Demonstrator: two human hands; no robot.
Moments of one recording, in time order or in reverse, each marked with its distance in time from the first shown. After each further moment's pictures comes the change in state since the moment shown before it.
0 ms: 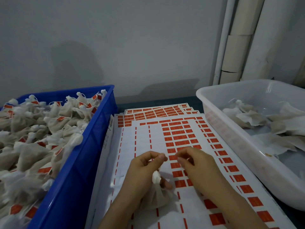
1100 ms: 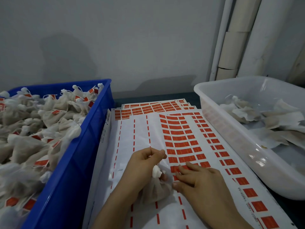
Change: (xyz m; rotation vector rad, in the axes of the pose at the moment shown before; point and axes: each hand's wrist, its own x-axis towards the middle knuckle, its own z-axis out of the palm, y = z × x) left_hand -0.002 0.001 -0.003 0.045 -0.061 -0.033; right_hand -0.046 0.013 0.008 -0.328 -0.092 -0.049
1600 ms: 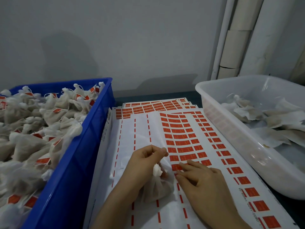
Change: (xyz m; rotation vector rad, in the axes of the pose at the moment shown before) left_hand 0.001 -0.001 -0.002 -0.071 -0.027 0.012; right_hand -0.003 -0.002 0.006 0.019 0.126 0.055
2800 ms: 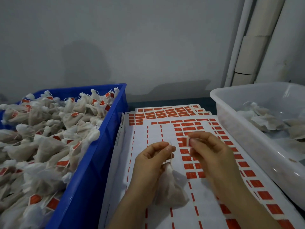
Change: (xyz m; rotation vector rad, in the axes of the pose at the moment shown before) left_hand 0.008 -0.002 -0.007 -0.375 0.132 0.047; right_hand 0.049 -0.036 -0.026 0.976 0.236 0.010
